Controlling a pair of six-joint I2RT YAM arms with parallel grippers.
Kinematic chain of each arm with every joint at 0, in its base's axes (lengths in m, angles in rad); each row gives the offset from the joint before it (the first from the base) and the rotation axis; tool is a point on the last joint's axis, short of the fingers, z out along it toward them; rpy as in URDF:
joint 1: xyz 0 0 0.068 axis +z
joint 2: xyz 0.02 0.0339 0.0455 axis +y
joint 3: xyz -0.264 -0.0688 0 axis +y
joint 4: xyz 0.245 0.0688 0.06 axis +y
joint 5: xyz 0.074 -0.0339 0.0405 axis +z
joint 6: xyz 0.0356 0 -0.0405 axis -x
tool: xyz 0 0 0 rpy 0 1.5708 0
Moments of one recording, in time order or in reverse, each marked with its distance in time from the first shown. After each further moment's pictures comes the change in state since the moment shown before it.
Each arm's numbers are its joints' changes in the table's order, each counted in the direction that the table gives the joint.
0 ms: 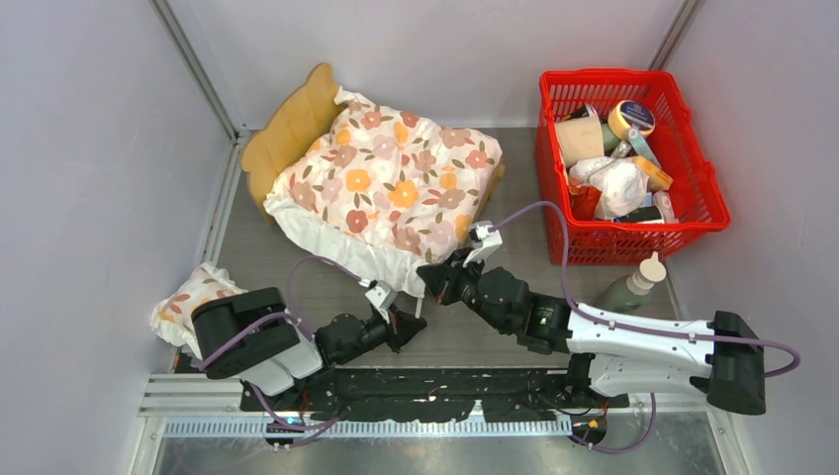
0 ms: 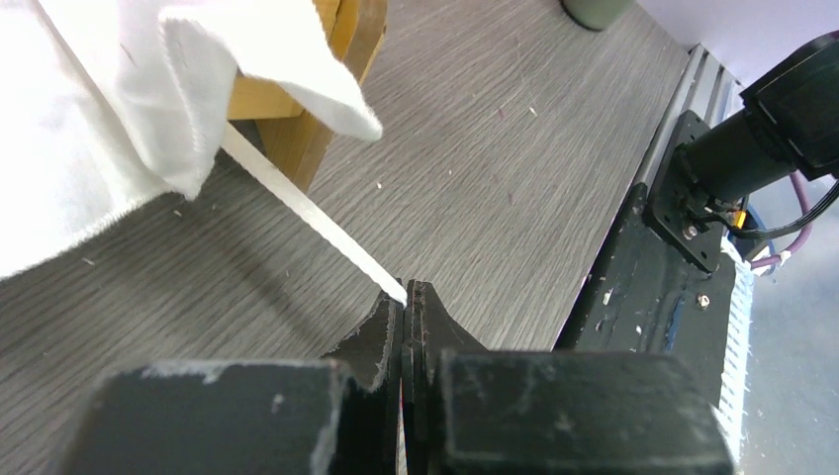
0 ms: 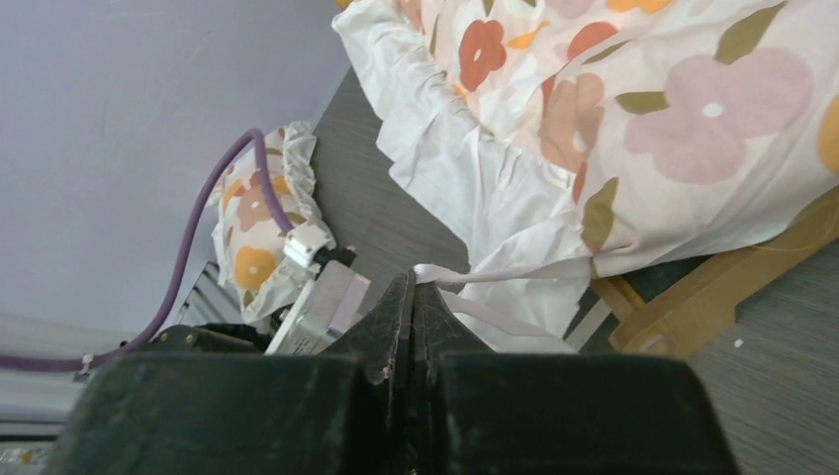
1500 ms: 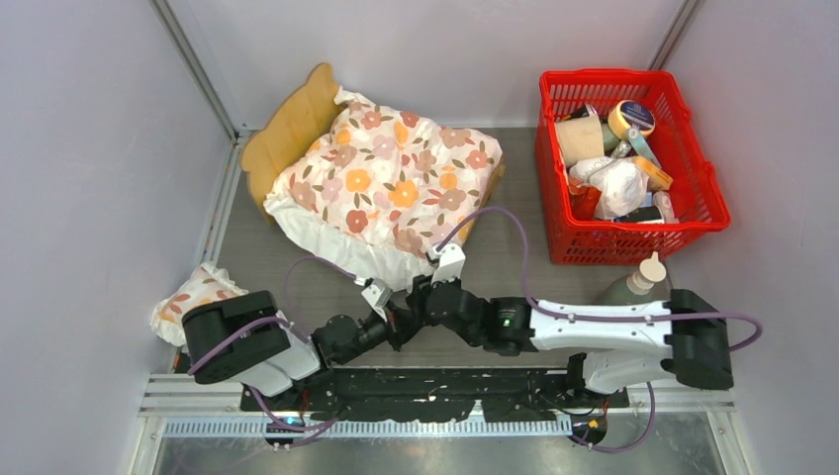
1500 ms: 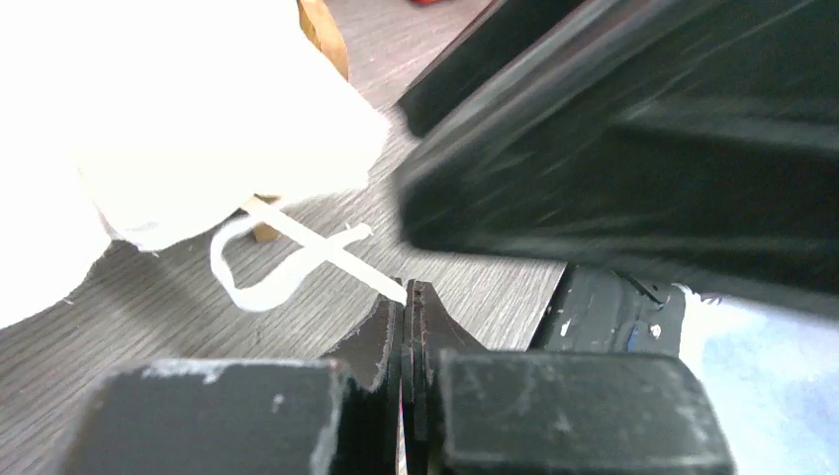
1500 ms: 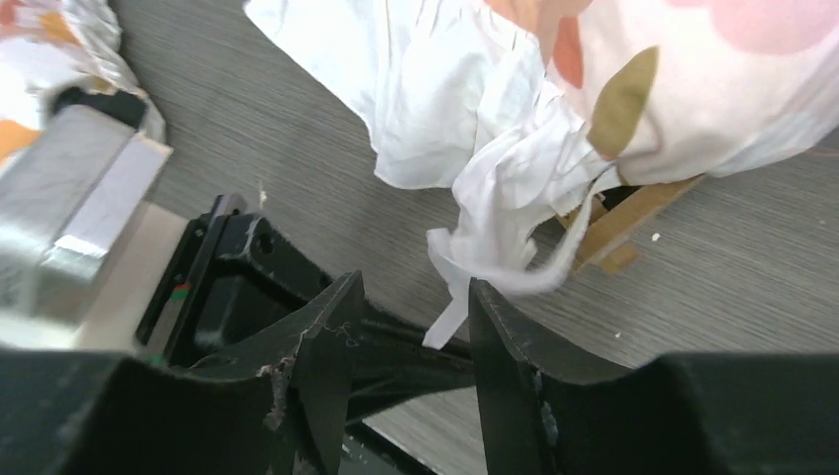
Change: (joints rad) left arm -0.021 -0.028 0.001 -0.035 0.014 0.018; right arm 0.117 0.273 -0.151 0.306 -0.103 -0.004
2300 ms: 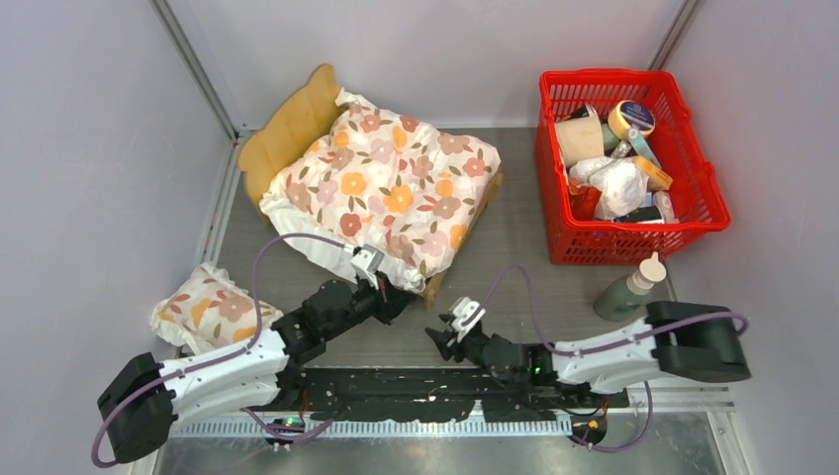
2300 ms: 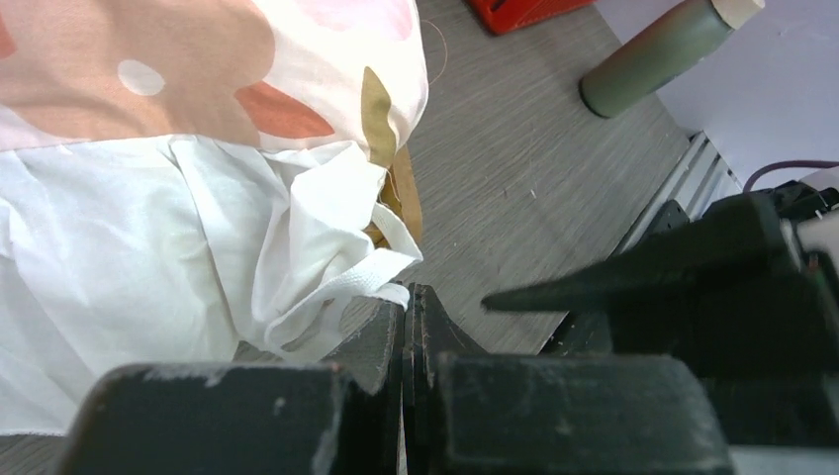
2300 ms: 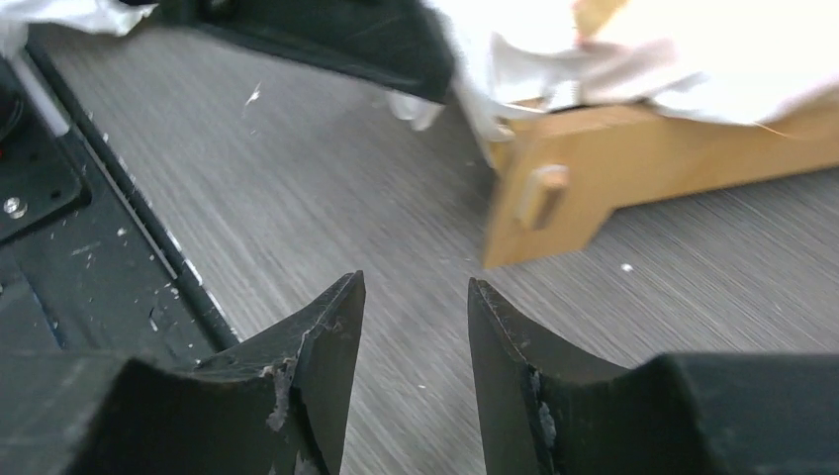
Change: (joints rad) left arm 0.172 -0.655 -0.257 1.061 -0.037 0.061; right arm 0.150 -0.215 0.618 -0.789 -0.054 0.500
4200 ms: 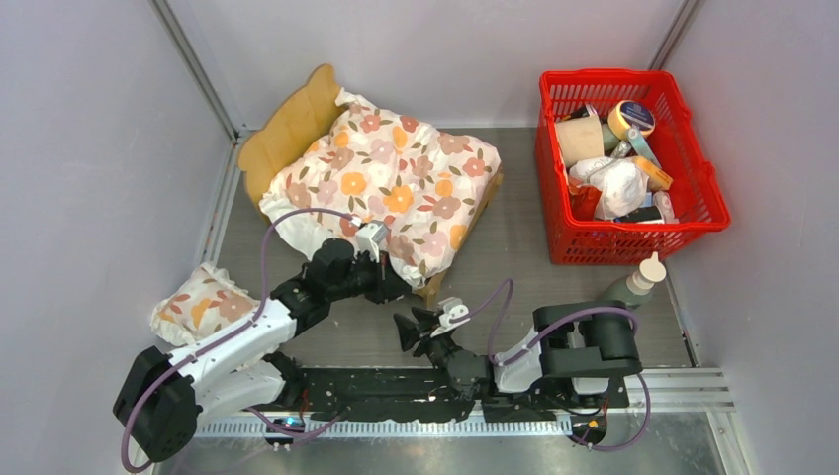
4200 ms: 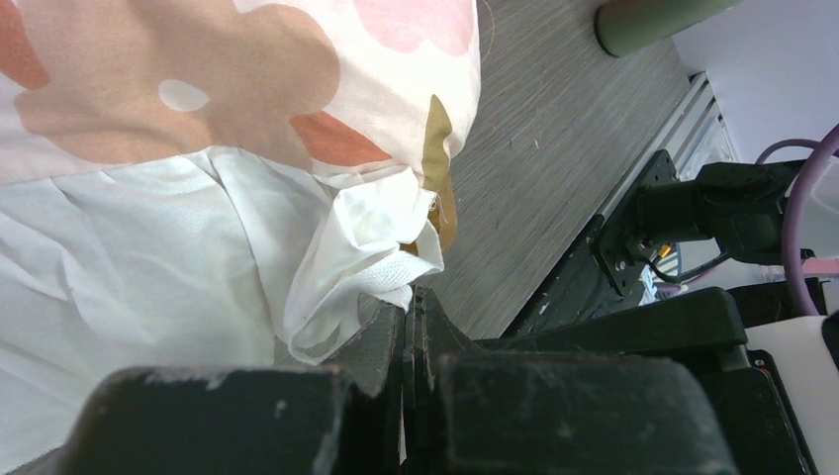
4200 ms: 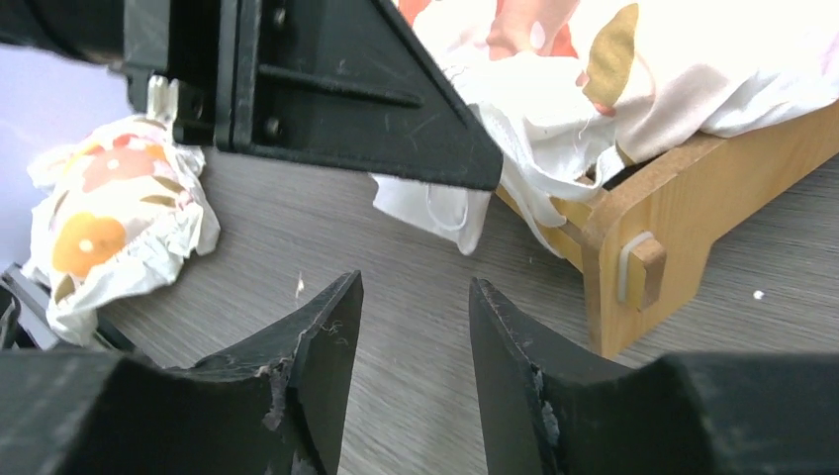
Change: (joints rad) left arm 0.269 0.161 -0.257 0.350 -0.391 -0.027; right arm 0.114 0.642 -0.224 -0.678 -0.391 -0.100
